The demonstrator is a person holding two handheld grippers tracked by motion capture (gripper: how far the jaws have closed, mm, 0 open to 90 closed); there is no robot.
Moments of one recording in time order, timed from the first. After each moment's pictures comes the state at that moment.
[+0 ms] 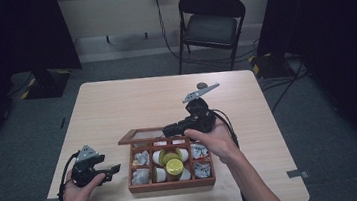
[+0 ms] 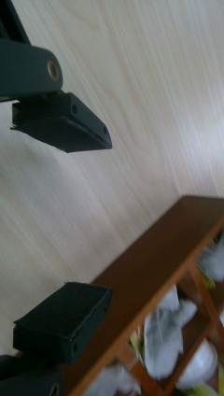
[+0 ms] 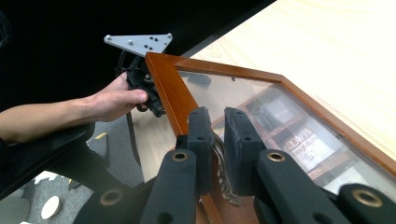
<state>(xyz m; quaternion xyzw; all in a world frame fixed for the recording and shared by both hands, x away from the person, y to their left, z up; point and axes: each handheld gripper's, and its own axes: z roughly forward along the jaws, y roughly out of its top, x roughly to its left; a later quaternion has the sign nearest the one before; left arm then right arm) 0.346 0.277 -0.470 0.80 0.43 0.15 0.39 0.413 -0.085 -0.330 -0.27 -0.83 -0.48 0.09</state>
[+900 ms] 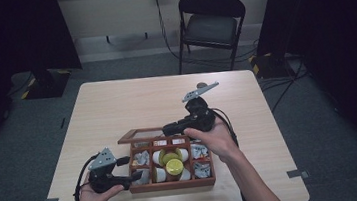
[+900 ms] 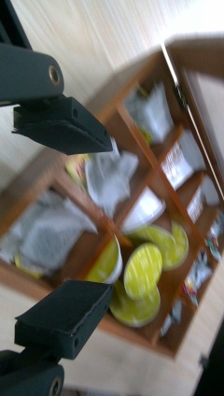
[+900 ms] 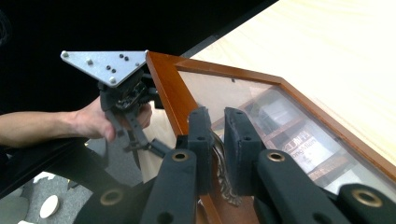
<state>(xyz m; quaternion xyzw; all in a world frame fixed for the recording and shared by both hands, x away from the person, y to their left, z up) 0.325 0.221 -0.450 0.81 0.32 0.09 0.48 0.415 -0.084 -0.329 -0.26 -0.83 -0.48 0.09</state>
